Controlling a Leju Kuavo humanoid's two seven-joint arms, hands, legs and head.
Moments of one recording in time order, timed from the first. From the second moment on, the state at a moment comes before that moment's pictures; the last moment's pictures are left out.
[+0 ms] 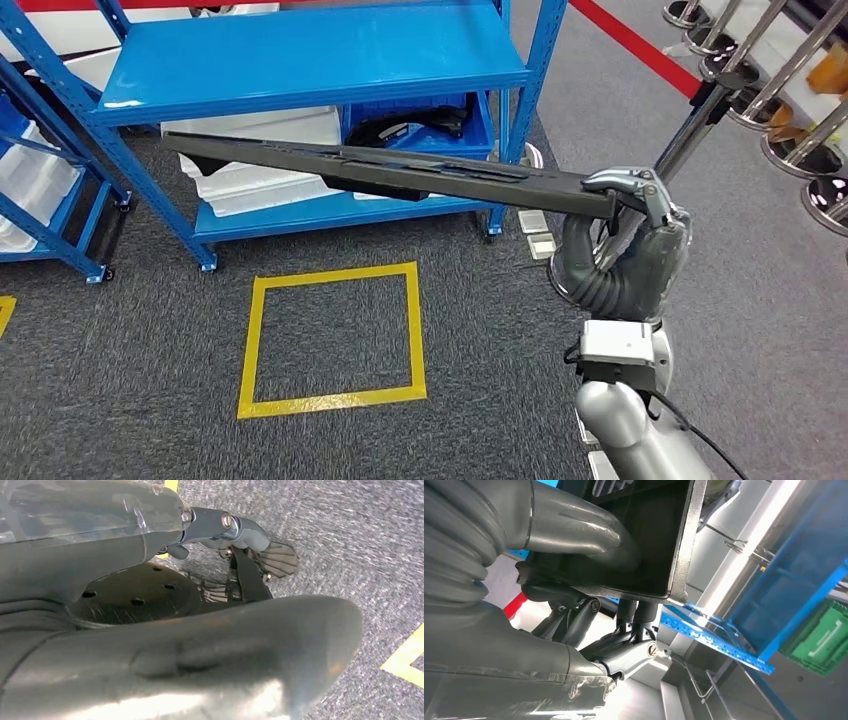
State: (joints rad) left arm -0.12 -0.07 -1.01 -0.23 1.45 0.05 -0.34; right arm -0.18 -0.22 0.36 -2.05 0.43 -0.69 -0.11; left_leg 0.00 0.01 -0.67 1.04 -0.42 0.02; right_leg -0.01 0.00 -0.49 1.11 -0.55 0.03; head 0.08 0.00
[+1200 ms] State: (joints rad) left arm -0.11 -0.06 -1.01 -0.23 1.41 0.09 -0.36; right arm -0.16 -0.21 0.36 -2.04 0.42 -0.69 -0.12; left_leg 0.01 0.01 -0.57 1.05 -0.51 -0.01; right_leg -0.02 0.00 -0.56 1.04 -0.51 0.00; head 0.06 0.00
